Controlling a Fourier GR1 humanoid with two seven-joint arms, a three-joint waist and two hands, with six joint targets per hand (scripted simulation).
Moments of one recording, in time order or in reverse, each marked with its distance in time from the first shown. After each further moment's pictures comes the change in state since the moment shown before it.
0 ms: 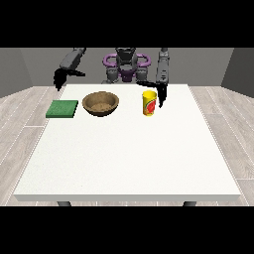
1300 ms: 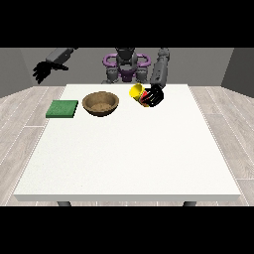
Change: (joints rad) left arm -0.180 0.052 -0.067 0.312 -0.315 0.432 0.013; right arm -0.057 -0.171 -0.112 0.224 -0.070 0.150 -0.019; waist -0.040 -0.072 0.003
